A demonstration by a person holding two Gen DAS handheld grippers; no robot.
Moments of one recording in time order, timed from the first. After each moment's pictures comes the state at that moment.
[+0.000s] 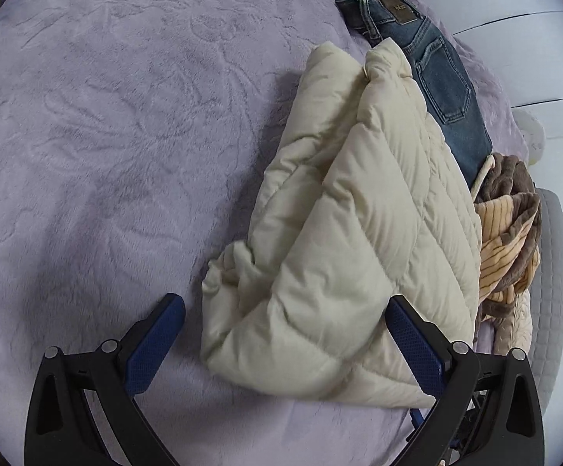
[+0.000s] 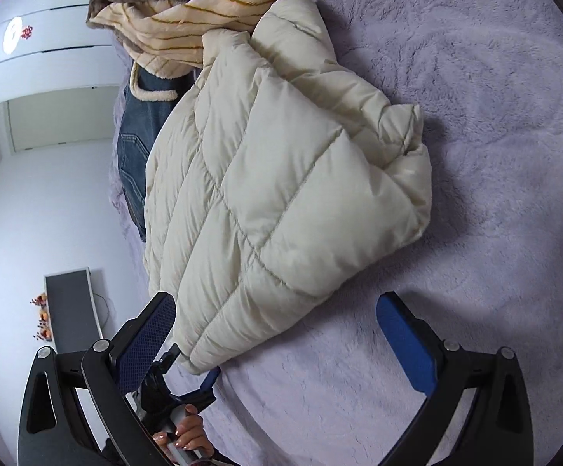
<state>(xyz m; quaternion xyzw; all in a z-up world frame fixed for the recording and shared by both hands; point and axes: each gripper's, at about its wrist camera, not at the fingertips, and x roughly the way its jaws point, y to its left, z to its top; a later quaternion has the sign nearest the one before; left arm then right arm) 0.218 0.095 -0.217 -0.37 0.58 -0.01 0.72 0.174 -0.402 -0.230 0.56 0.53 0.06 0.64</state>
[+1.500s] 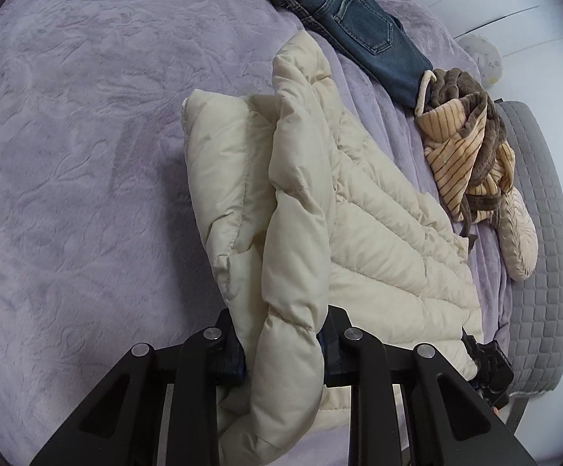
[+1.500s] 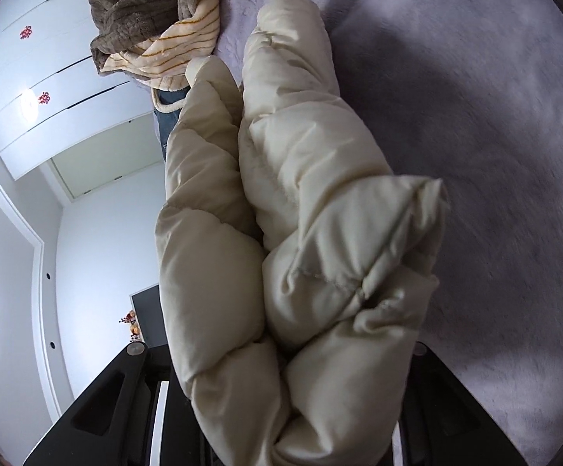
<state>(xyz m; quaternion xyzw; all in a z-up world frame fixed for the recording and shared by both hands) 0.111 0.102 -0.161 -0.27 0.60 -0.11 0.74 0.065 -0.416 -0.258 0.70 0.45 0.12 0.54</state>
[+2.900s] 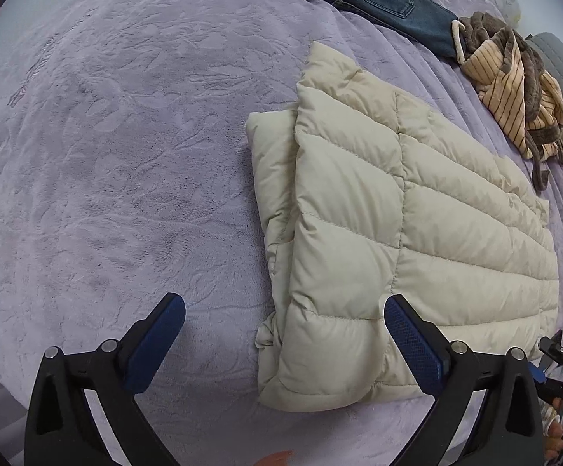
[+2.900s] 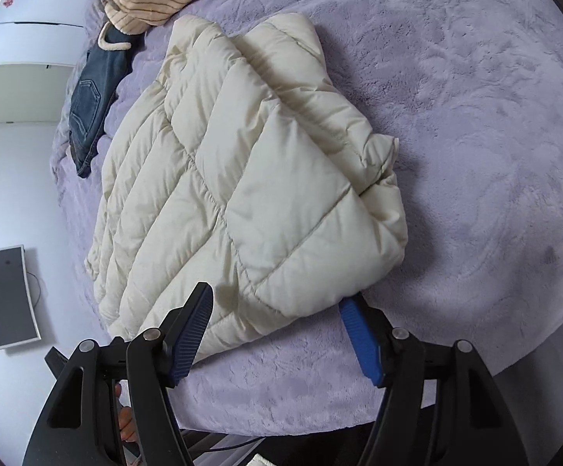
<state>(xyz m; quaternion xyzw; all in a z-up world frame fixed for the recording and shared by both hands) 0.056 0.128 -0.161 -0.09 0.62 -0.04 0.78 0.020 -0.364 -0.186 0.46 0.60 -0.03 0.66</state>
